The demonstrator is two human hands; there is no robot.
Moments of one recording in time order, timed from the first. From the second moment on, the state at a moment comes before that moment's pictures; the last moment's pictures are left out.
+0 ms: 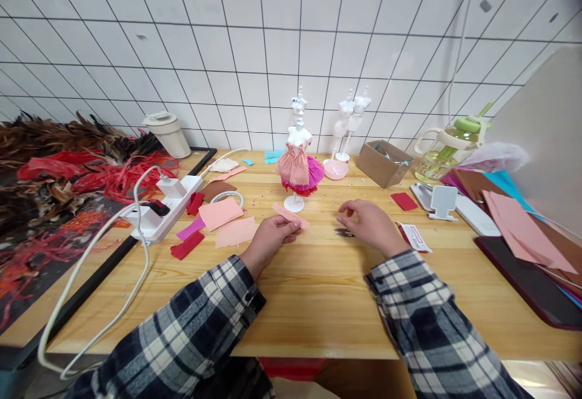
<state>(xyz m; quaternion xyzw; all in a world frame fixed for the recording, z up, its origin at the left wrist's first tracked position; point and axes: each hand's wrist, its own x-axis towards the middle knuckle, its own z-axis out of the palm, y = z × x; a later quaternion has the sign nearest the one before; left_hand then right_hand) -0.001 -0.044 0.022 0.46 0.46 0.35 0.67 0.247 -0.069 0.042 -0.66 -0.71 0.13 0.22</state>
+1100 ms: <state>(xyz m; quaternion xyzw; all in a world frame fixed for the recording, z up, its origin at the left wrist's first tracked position) 0.006 -0.045 0.018 0.26 0.39 0.47 0.75 0.165 -0.086 0.015 -0.59 -0.59 0.44 0.32</state>
